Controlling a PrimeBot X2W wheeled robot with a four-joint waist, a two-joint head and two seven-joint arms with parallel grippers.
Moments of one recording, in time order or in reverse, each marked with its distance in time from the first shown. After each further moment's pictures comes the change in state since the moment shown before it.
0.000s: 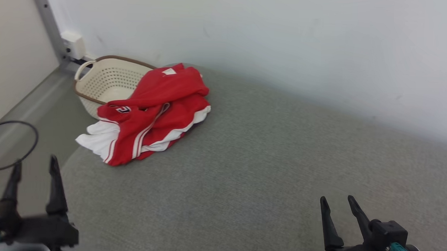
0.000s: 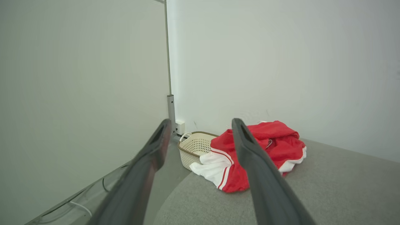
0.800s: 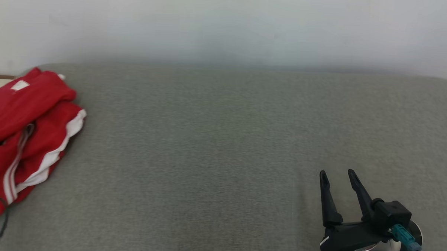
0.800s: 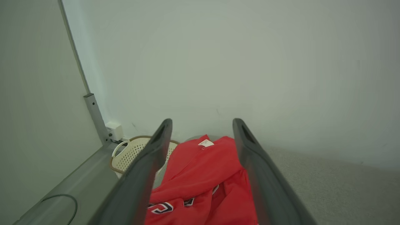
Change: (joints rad) left arm -0.441 0.208 0.089 0.421 -0.146 -0.161 0.150; right arm -0.097 -0.008 0.016 0.014 0.018 0.000 -0.054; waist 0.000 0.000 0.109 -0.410
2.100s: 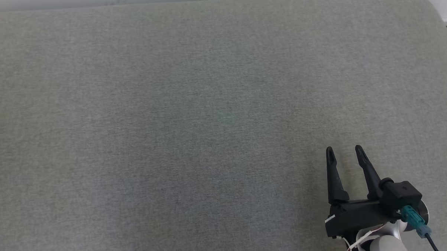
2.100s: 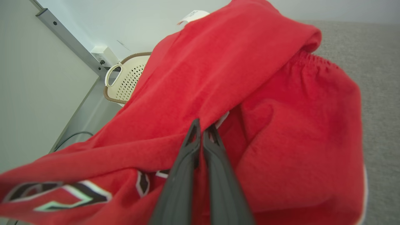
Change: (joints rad) left arm -0.241 0.142 -0.100 0.594 0.052 -0.021 -0.026; right arm -0.102 -0.034 0.002 0.037 0.030 0.000 -0.044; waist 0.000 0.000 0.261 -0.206
